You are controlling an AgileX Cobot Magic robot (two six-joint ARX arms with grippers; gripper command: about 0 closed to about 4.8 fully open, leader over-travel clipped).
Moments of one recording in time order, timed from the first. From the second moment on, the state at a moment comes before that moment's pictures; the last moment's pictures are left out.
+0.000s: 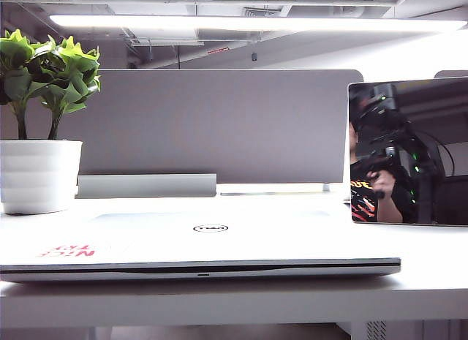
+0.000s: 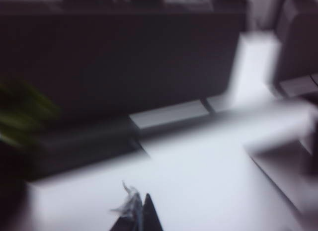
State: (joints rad) left arm -0.09 0.98 0.98 -0.04 0.30 0.00; right arm 0.30 1.06 1.00 0.04 -0.37 0.14
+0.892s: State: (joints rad) left arm -0.09 0.68 0.98 -0.18 -0.06 -0.02; right arm 0.30 0.84 1.00 0.01 -0.03 0.15
